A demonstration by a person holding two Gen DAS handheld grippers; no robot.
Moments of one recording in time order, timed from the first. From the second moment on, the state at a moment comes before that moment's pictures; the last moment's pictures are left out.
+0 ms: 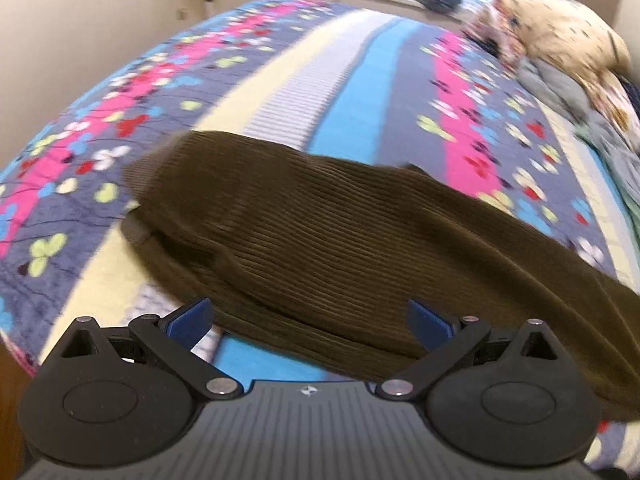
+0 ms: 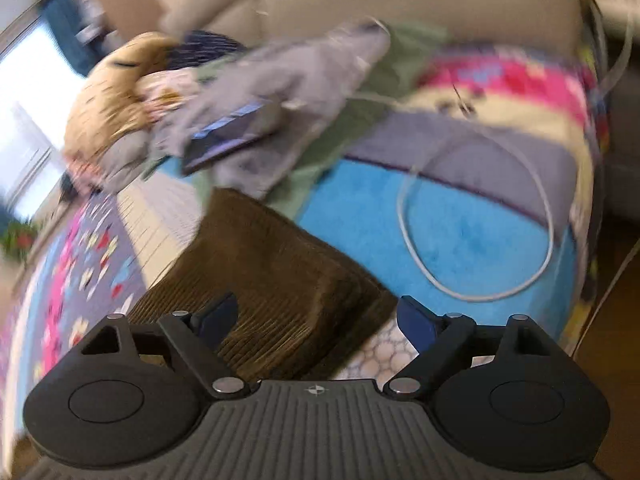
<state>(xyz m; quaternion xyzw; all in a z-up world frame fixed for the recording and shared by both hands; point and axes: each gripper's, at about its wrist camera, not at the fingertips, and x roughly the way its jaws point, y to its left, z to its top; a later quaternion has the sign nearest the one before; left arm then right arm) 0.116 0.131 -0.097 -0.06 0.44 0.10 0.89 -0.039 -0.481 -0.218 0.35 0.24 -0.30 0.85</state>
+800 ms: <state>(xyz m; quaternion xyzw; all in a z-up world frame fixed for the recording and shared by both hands) 0.201 0.303 -0.157 -0.21 0.44 0.16 0.86 0.134 -0.183 -0.251 0.42 0.44 0.04 0.79</state>
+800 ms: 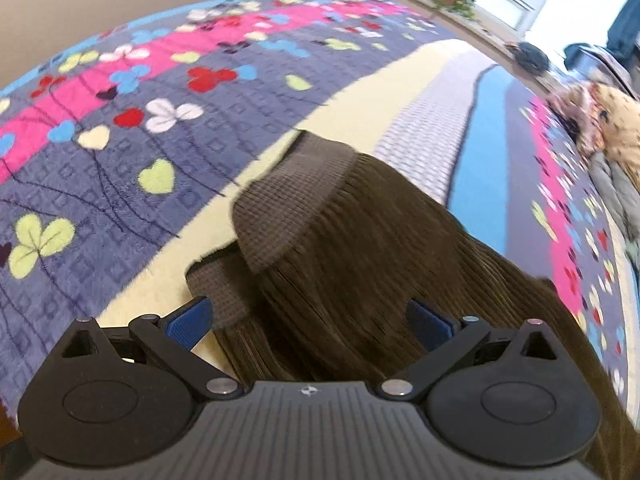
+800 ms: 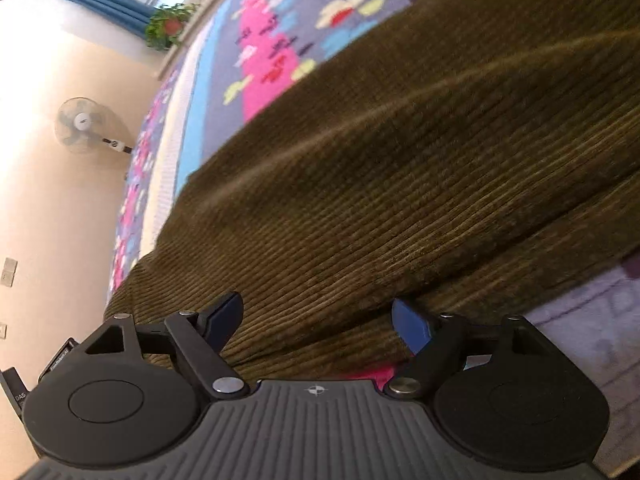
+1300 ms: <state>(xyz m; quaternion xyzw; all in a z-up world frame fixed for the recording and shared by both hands) 0.215 0.328 -0.140 -0.21 0.41 0.21 0.86 0.148 -0.180 -0.261 0.42 0.47 0.01 0.78</state>
